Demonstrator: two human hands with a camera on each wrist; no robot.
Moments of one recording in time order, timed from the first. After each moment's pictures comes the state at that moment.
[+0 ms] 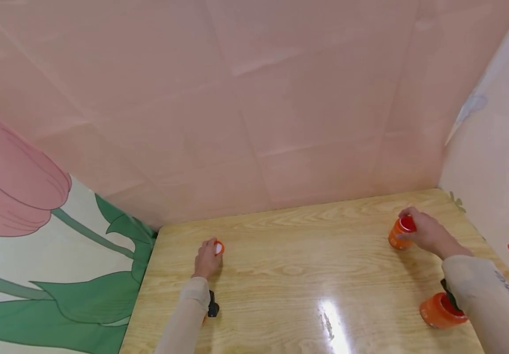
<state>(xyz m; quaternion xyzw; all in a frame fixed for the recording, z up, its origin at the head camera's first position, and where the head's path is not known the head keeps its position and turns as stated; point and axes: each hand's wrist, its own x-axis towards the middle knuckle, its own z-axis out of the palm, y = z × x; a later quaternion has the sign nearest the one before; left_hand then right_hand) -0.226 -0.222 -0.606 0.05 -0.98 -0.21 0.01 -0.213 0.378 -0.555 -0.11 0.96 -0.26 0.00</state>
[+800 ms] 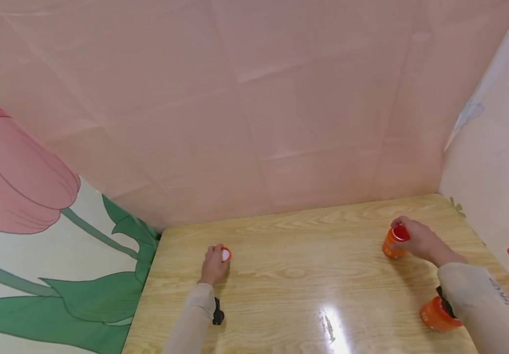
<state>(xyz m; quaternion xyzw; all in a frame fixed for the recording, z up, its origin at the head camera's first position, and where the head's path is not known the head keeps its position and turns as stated) -0.212 -0.208 -0.612 0.03 -0.97 -0.22 0.04 -0.202 0.358 -0.547 -0.13 0.95 -0.27 0.03</state>
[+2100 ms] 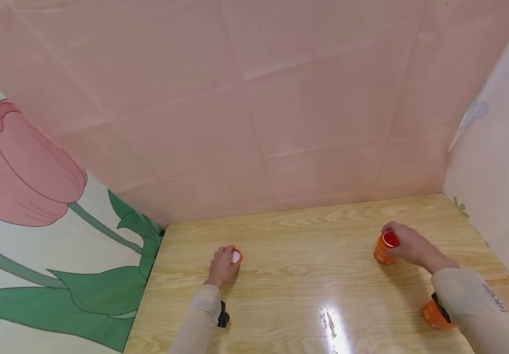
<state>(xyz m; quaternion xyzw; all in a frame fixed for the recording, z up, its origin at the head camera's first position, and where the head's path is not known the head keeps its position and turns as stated) -0.192 -0.189 -0.599 -0.01 -0.98 -0.21 -0.01 -0.190 0.329 -0.544 -0.17 0.95 -0.27 0.03</state>
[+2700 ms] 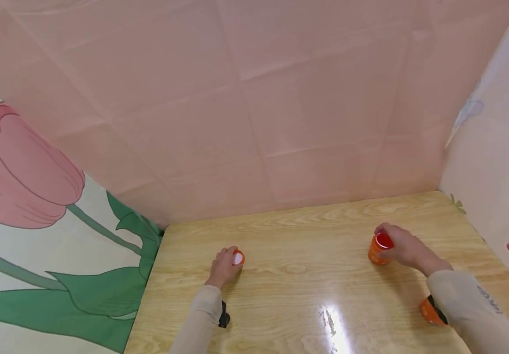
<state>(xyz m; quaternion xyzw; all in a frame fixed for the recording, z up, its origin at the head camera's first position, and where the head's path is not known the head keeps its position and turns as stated) -0.188 -0.184 -0.598 -0.03 -0.98 -0.19 -0.02 -0.179 0.315 -0.545 -0.19 0.95 -0.26 0.00</state>
